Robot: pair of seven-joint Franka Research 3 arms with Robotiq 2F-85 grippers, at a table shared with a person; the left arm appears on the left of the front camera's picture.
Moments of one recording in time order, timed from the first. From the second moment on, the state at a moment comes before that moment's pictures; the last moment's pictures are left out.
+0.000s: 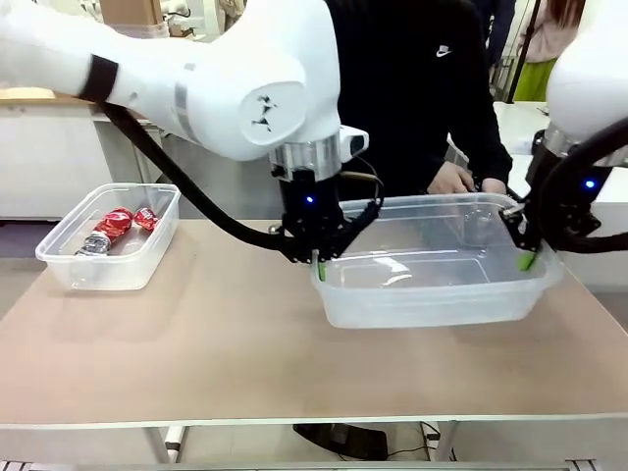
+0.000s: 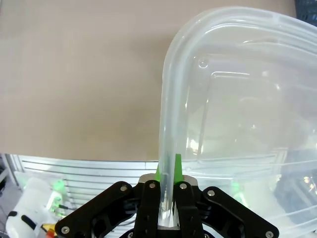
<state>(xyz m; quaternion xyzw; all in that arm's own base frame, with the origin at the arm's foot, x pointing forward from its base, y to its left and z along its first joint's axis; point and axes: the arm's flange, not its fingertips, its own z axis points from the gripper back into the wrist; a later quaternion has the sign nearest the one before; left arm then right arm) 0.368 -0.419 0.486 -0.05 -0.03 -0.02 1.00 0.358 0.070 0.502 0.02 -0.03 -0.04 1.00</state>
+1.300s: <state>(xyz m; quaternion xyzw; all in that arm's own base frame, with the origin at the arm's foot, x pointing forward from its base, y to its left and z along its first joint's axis) 0.396 -0.233 0.515 -0.05 -0.11 0.13 0.98 0.453 0.240 0.505 0.05 -0.01 0.05 1.00</state>
